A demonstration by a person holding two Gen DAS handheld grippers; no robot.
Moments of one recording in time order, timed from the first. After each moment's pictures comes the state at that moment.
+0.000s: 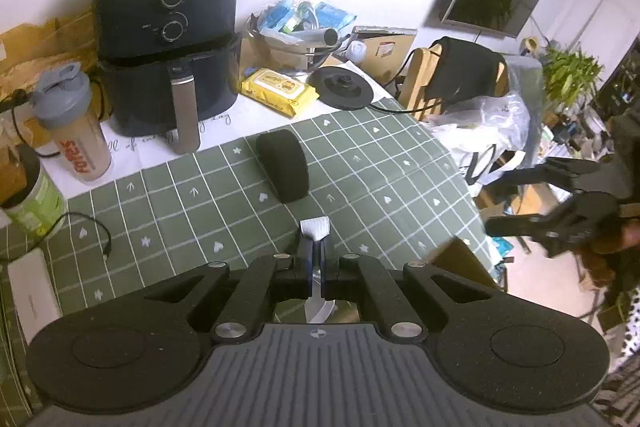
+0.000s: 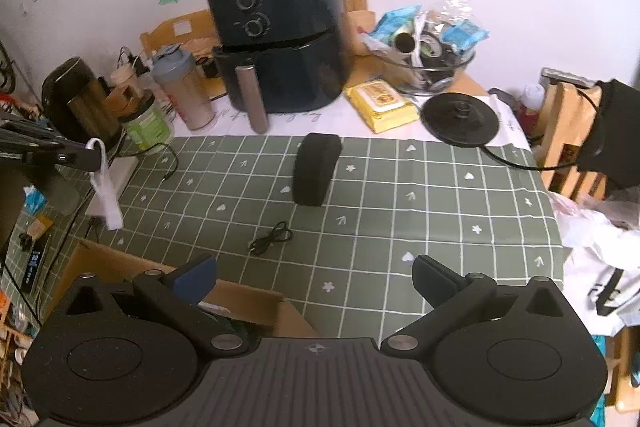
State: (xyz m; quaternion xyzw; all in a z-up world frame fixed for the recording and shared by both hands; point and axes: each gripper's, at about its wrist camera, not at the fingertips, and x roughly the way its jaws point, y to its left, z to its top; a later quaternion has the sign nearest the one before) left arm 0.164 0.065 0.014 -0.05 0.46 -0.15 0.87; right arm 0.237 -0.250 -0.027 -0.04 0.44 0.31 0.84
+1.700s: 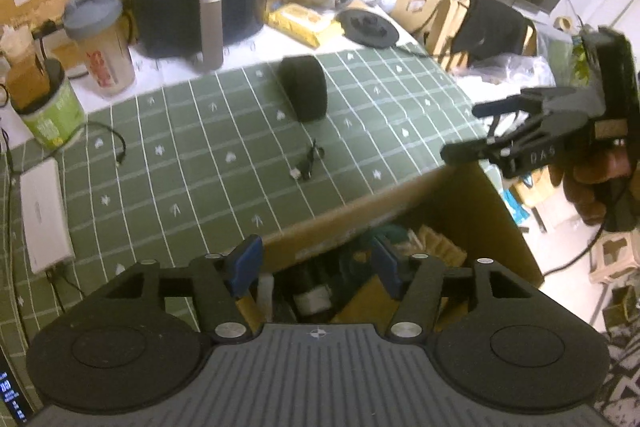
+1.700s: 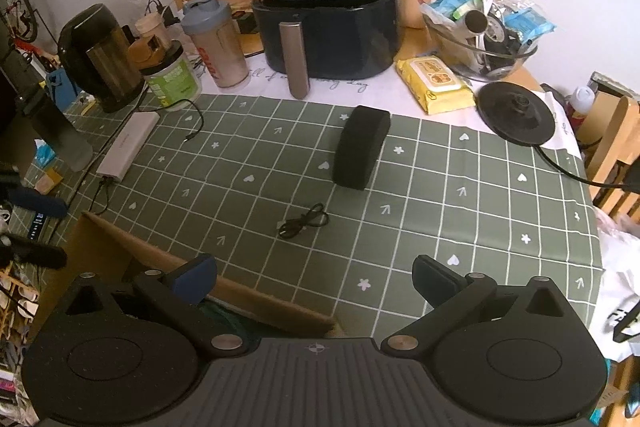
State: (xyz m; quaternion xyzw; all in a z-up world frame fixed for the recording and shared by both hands) left arm 0.121 0.056 -0.012 -0.05 0.52 -0.09 0.85; right arm 0.254 -0.196 -0.051 -0.09 0.47 0.35 0.81
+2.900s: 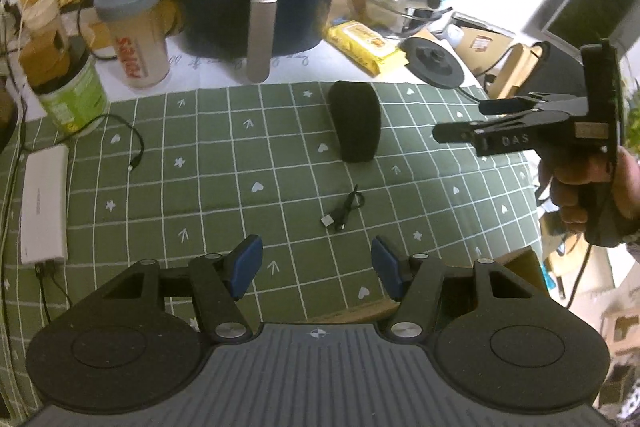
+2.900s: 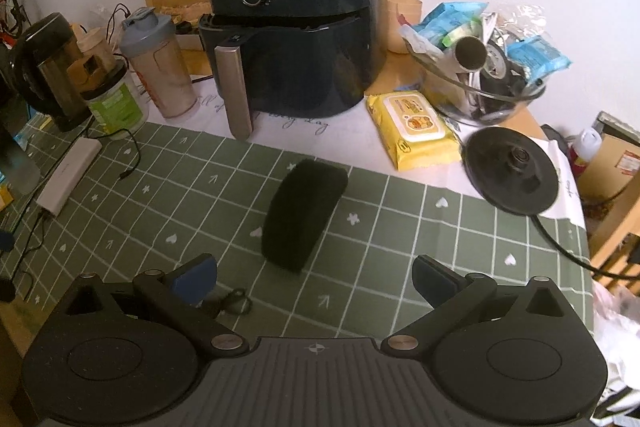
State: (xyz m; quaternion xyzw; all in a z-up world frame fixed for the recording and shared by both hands) left arm 0.173 0.060 -0.045 -0.11 0.51 0.00 0.85; right arm 0.369 -0.165 -0.098 -0.12 0.43 0.35 0.82
